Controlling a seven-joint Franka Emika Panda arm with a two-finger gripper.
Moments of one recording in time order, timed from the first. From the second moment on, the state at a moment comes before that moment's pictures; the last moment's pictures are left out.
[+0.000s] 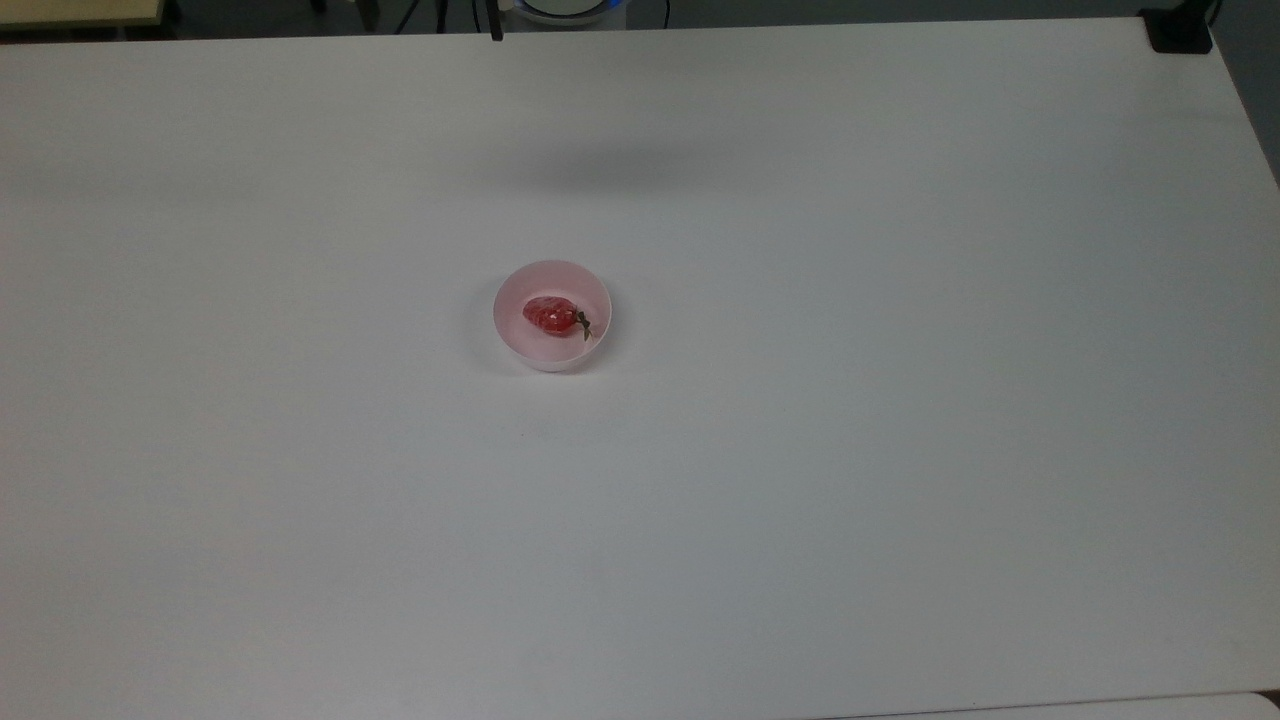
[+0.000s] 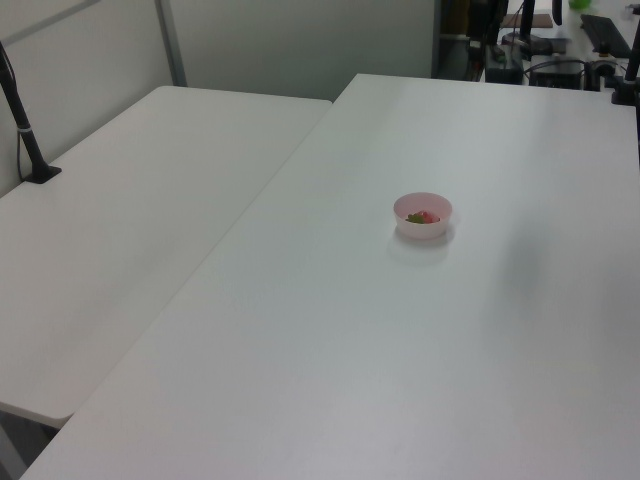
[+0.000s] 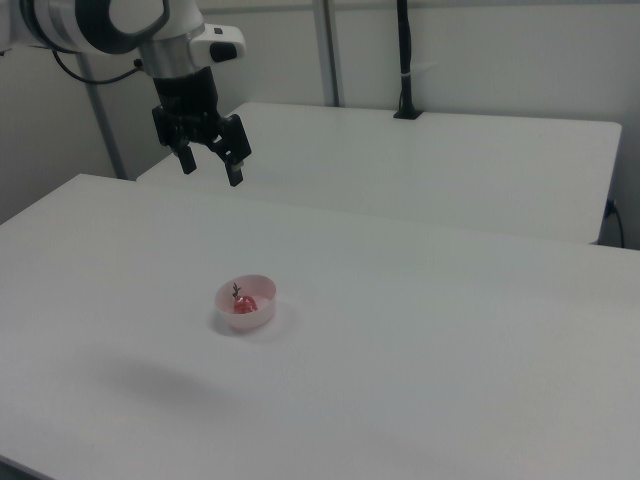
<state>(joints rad) -0.01 -0.03 -0.06 -1.60 0.00 1.65 -0.01</state>
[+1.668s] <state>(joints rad) 0.00 0.19 -0.03 -1.69 -0.07 1.81 -0.50</state>
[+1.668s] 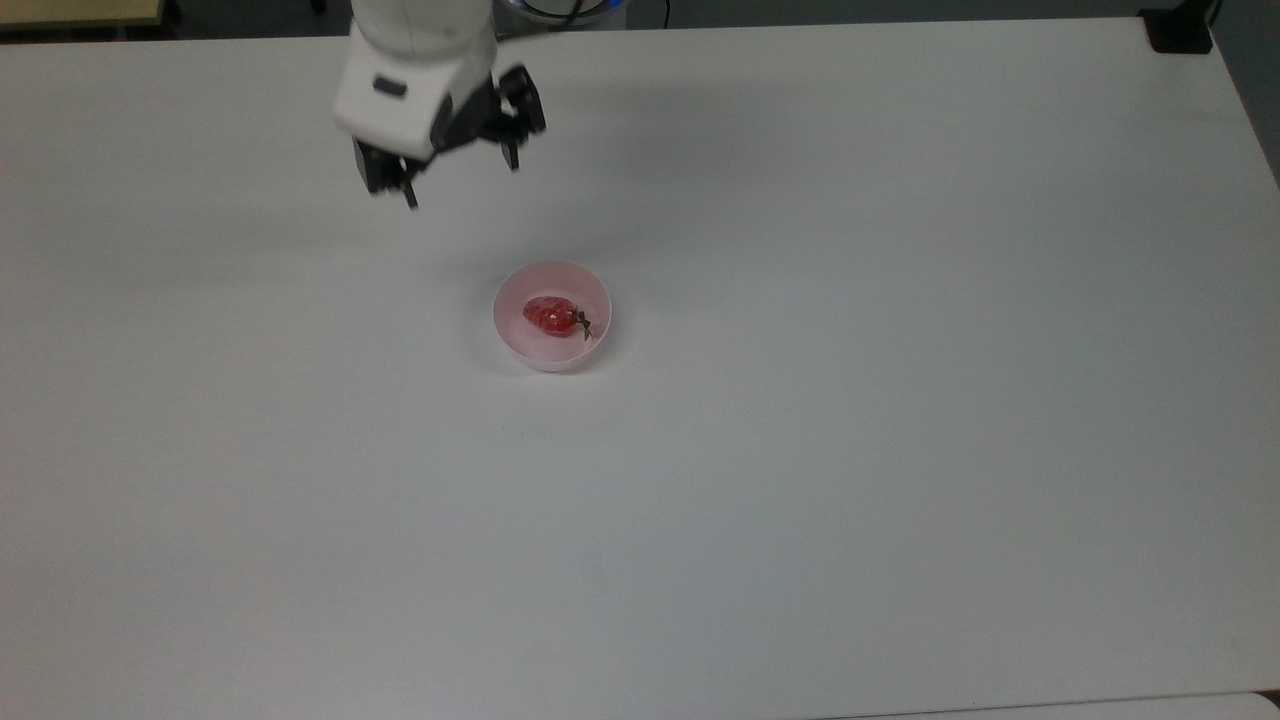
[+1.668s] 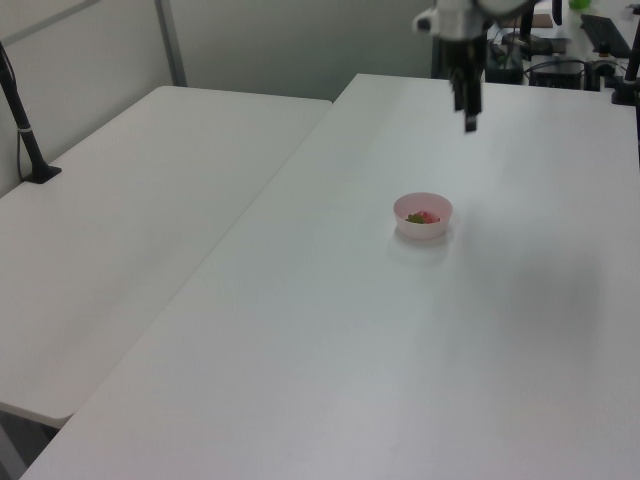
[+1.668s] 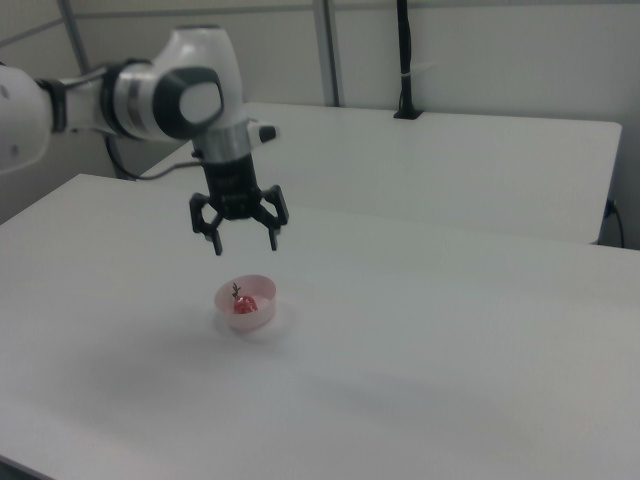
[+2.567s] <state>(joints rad) 0.02 0.41 0.05 -1.71 -0.12 2.00 -0.26</state>
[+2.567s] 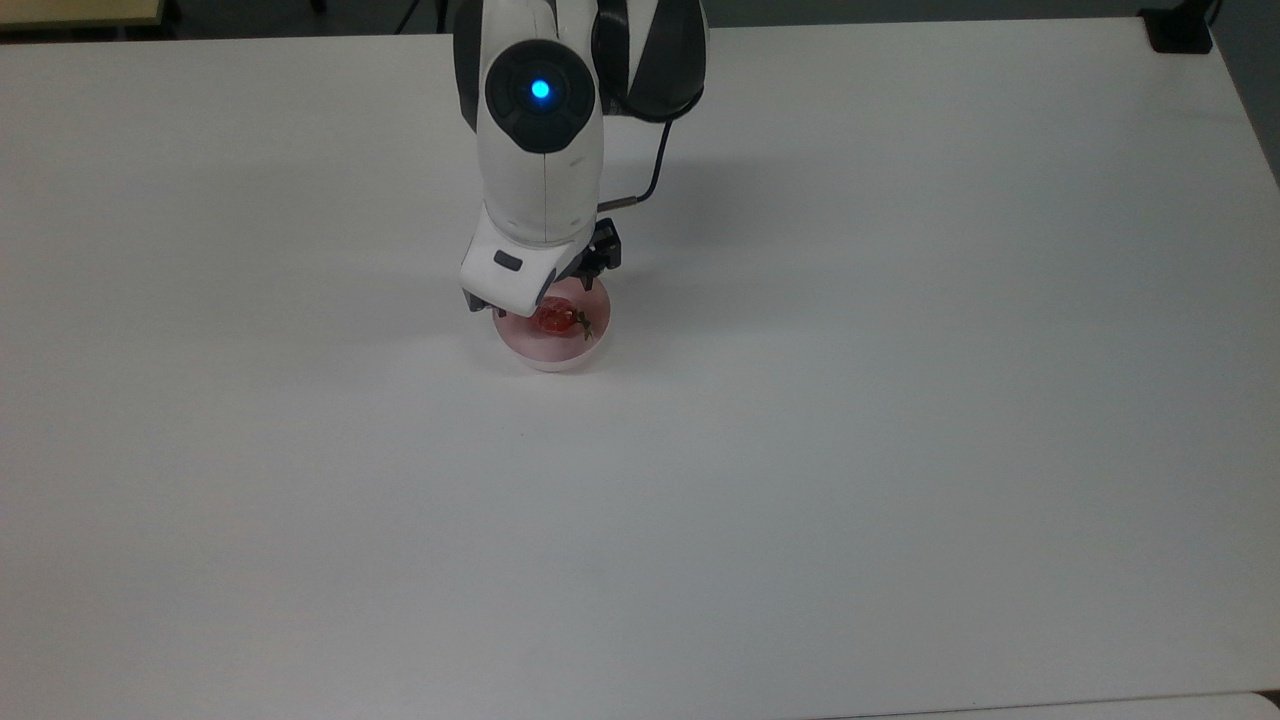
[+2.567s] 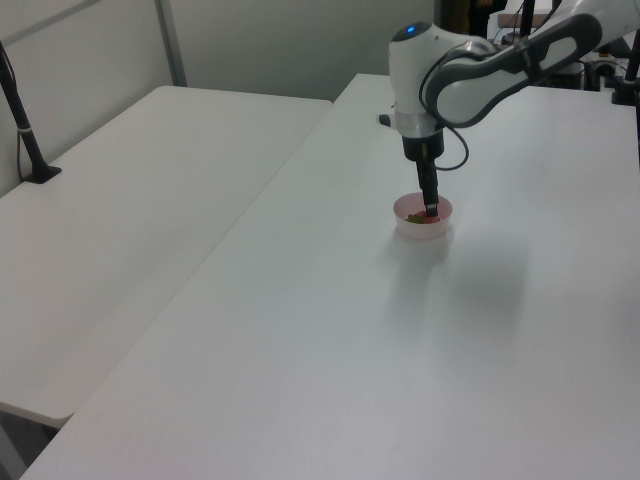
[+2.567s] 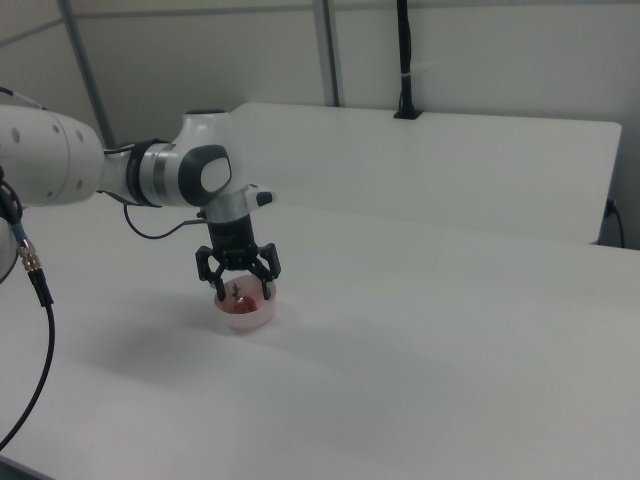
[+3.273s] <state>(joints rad) 0.02 0.44 0.05 -1.71 -0.12 2.03 -0.24</state>
